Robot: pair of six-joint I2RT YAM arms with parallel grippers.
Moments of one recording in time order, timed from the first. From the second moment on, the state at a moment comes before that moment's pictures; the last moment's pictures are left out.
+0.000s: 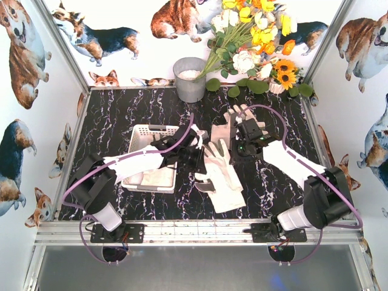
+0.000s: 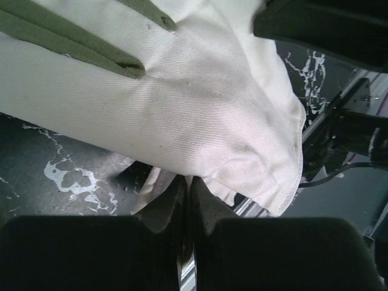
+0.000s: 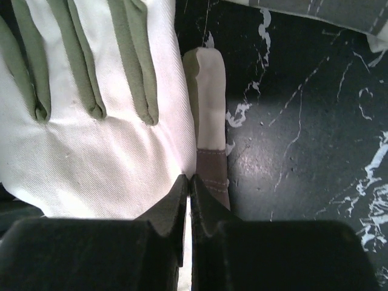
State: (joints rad) left arm -0.77 1.64 1.03 -0.26 0.37 -0.55; right arm 0.41 1.41 0.93 -0.56 -0.15 0.40
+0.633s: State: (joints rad) left arm -0.85 1.66 1.01 -0.22 0.37 -0.64; right arm 0.40 1.33 0.87 -0.66 -0.13 0.40
